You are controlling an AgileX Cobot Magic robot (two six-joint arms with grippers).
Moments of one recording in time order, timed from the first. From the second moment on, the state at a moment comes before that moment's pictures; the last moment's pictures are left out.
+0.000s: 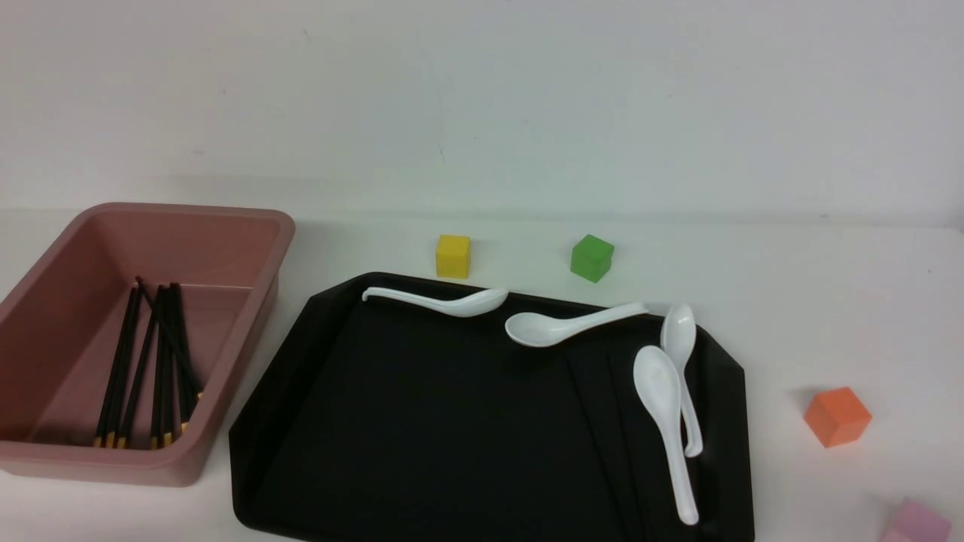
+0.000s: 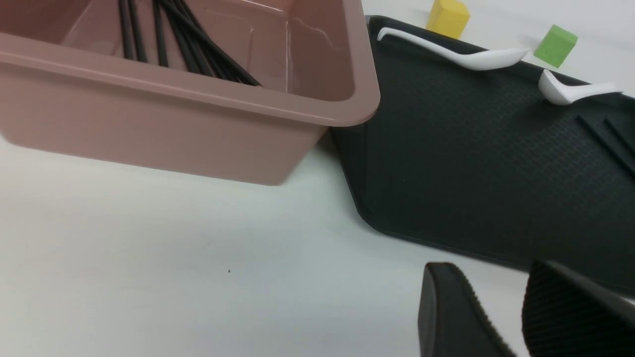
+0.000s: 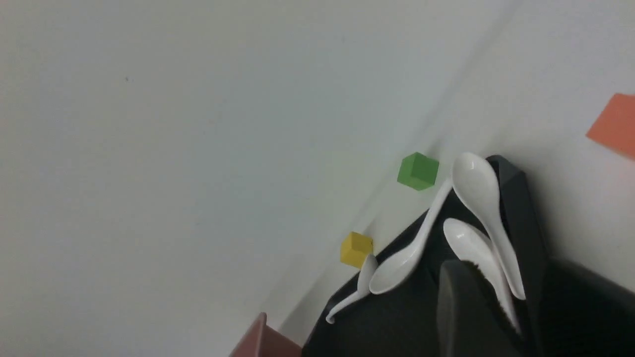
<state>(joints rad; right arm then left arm) 0.08 -0.01 0.02 0.65 0.16 0.50 -0.13 -0.01 0.03 -0.24 0.39 -0.07</state>
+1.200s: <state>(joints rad) 0.18 1.38 -0.78 0.56 1.01 -0.36 -0.13 -0.01 0.03 -0.24 0.39 -0.07</state>
